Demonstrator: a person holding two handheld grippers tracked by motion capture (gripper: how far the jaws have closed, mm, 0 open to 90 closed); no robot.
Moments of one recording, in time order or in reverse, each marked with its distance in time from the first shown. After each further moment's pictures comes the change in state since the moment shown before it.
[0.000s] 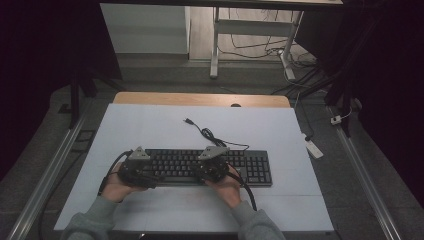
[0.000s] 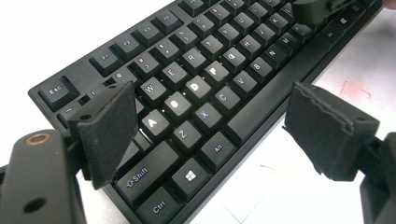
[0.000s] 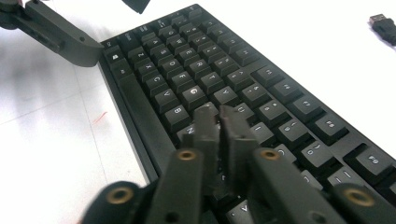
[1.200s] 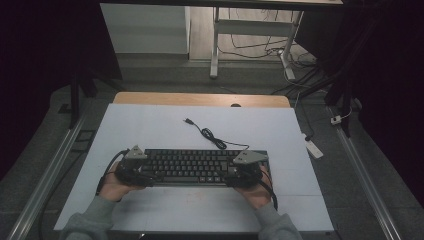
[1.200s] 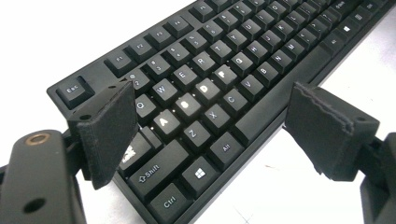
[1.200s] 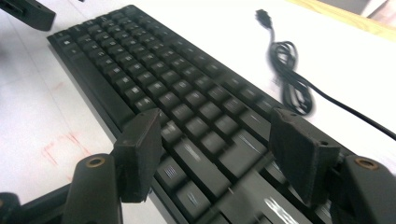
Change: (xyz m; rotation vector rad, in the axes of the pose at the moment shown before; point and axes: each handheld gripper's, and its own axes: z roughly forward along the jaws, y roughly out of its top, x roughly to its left) left arm 0.005 -0.001 -0.006 -0.021 0.015 -0.019; right arm -0.020 -0.038 -0.084 -0.063 -0.195 0.046
